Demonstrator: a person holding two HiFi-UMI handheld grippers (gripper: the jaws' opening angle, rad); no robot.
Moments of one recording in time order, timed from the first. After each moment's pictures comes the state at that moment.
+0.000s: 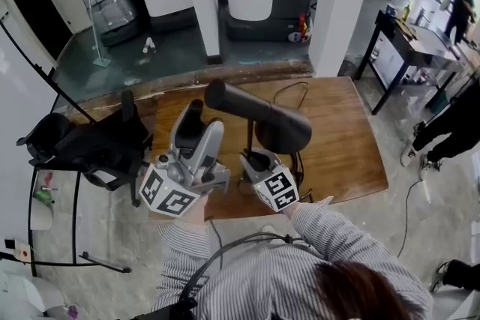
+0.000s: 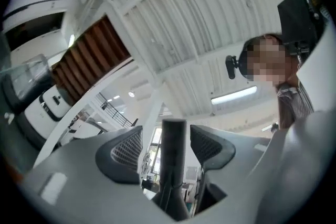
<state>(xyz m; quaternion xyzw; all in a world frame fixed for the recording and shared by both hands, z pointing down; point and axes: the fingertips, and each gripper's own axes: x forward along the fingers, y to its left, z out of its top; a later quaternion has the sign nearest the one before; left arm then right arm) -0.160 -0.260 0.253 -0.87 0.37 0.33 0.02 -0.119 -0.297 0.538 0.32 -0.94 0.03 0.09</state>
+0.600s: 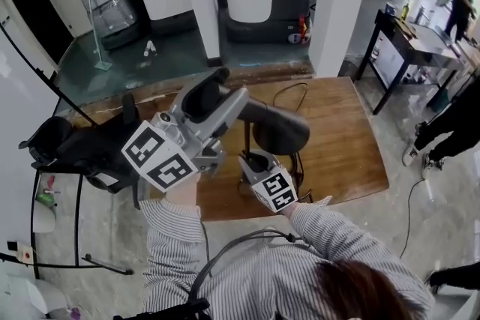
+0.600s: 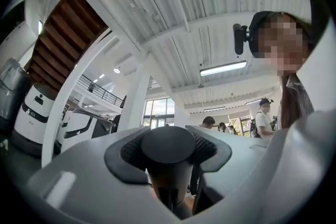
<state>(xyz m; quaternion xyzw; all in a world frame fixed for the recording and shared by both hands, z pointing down) -0.101 -0.292 0.207 -0.94 0.32 0.15 0.03 -0.121 -0.296 0.538 0.32 -0.94 0.03 0.09</state>
